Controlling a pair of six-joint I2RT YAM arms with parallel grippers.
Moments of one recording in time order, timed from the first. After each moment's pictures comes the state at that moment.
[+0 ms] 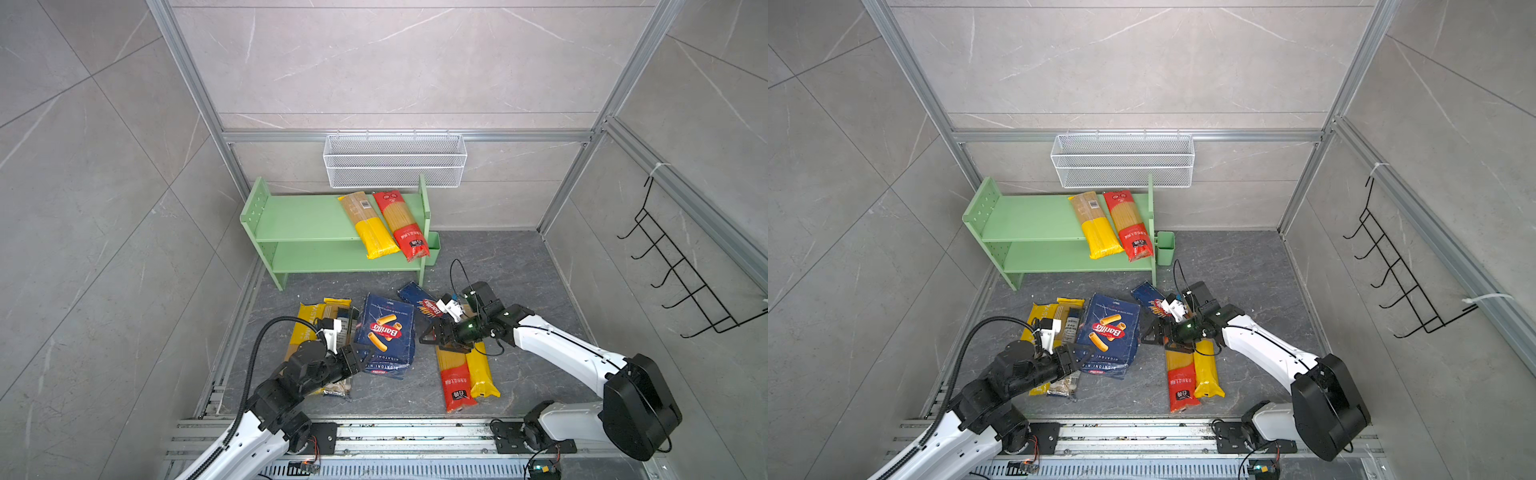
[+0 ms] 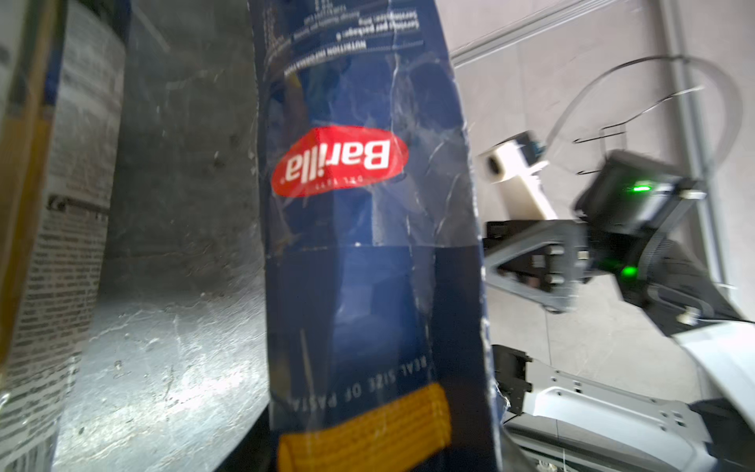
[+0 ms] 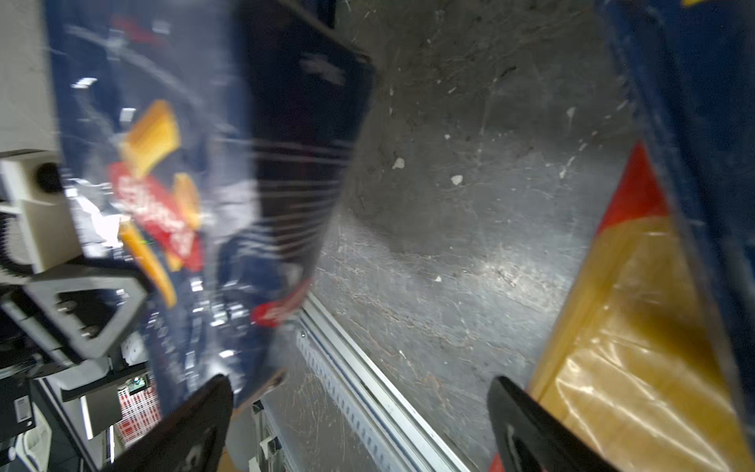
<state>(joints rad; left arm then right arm) -0.70 0.40 0.43 -0.45 0.24 -1.04 0.53 1.35 0.84 -0.53 -0.71 0.56</state>
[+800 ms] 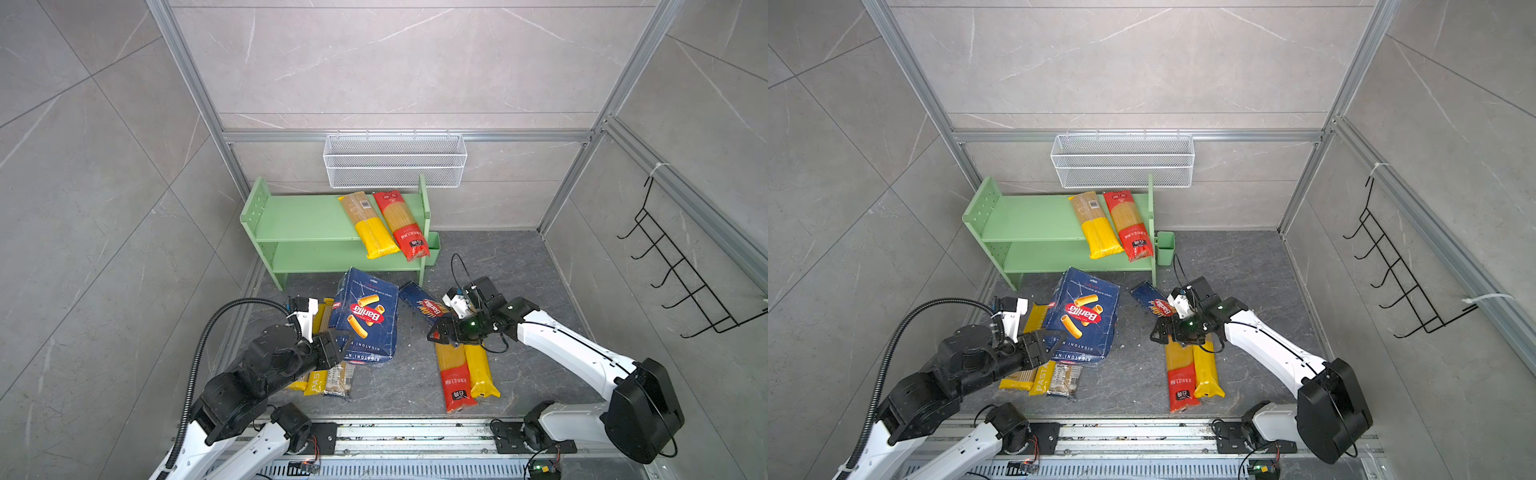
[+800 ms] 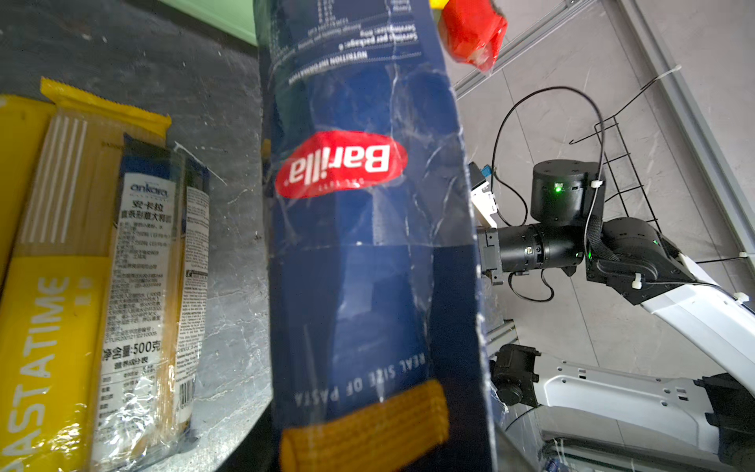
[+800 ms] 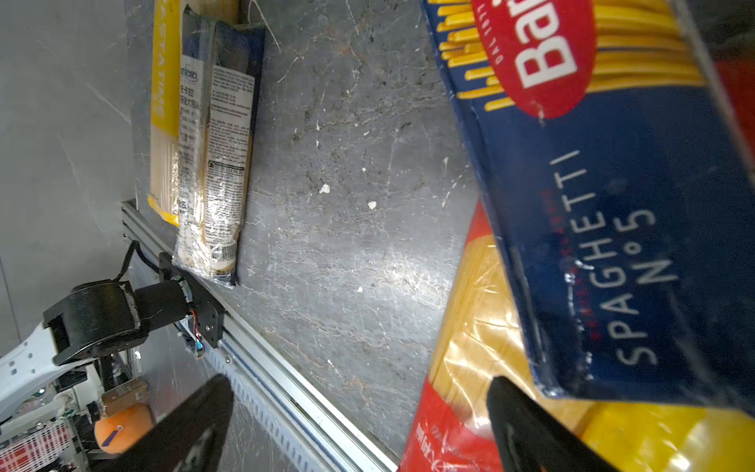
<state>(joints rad) -0.70 0.53 0.97 -0.91 0.07 -0.78 0.53 1.33 0.93 -0.71 -0.48 0.42</state>
